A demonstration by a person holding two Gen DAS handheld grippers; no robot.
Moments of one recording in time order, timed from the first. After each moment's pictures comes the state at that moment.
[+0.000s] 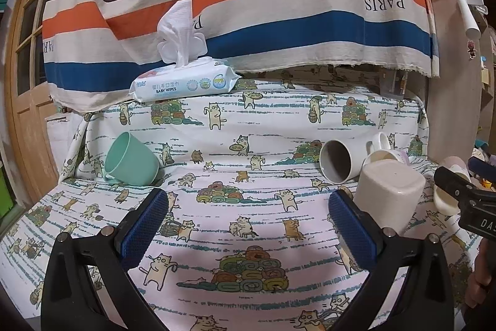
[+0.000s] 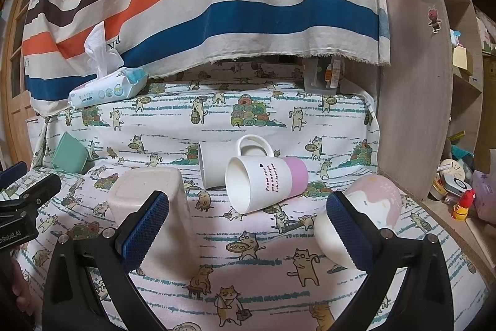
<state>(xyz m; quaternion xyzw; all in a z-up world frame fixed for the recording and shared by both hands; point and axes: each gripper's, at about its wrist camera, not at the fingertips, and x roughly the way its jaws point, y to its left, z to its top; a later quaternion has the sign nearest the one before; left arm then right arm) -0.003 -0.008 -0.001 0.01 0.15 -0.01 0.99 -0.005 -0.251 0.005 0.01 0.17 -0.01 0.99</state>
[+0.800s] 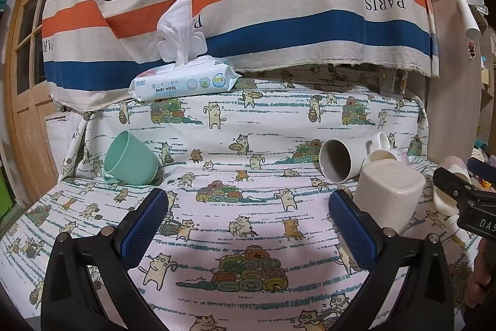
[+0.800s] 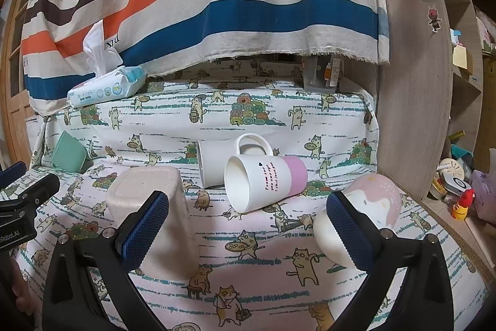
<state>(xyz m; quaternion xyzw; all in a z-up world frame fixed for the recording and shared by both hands) -0.002 -0.008 0.000 0.01 0.16 -0.01 0.99 -0.004 -0.252 0.005 0.01 0.17 -0.01 0.99</state>
